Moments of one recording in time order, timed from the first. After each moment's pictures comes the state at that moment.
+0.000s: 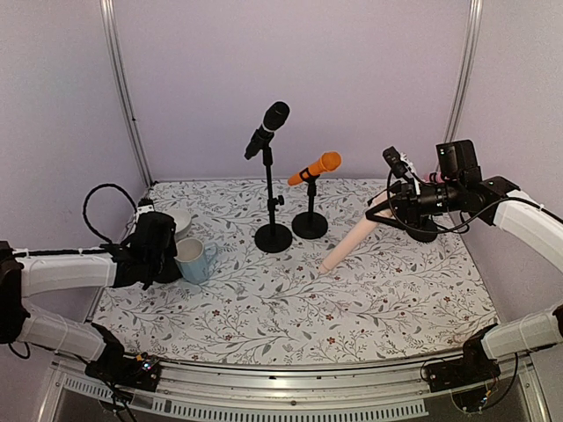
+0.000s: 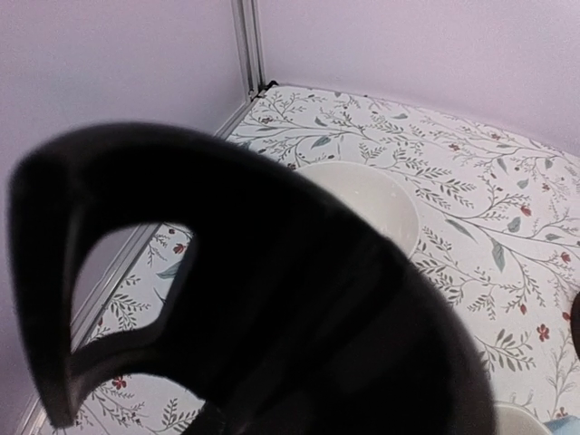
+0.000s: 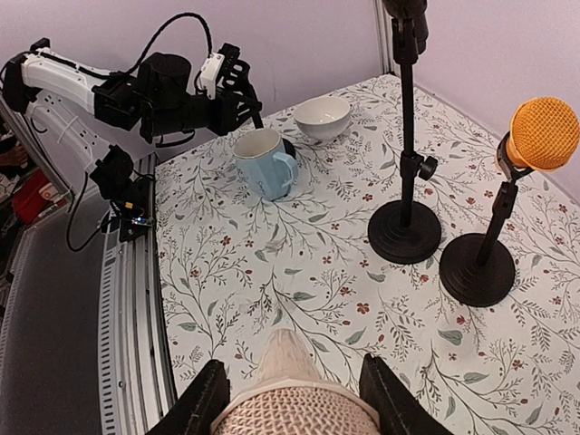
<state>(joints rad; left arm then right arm) -0.54 1.23 0.53 0.05 -0.85 -0.47 0.39 1.23 1.09 -0.45 -0.84 -0.24</state>
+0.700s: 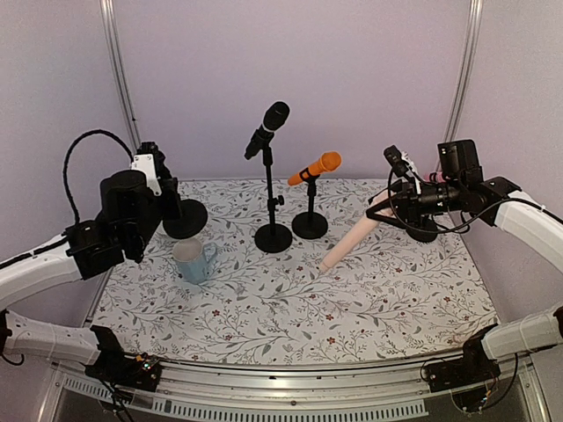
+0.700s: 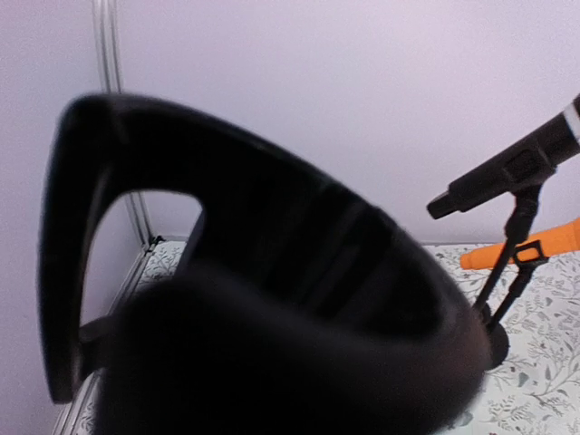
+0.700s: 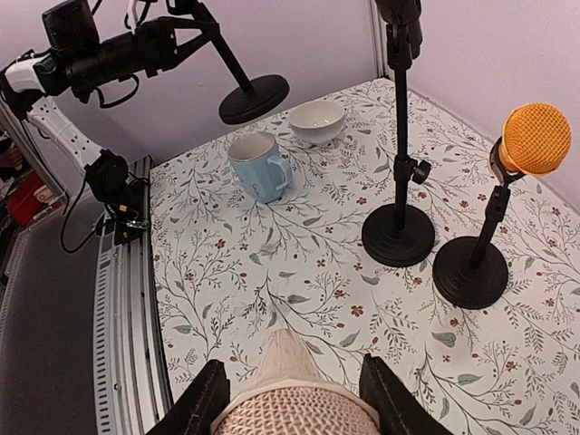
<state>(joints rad) -0.78 0.98 0.80 -0.02 -0.82 -0.19 0.39 1.22 1.09 -0.44 -0.83 -0.23</state>
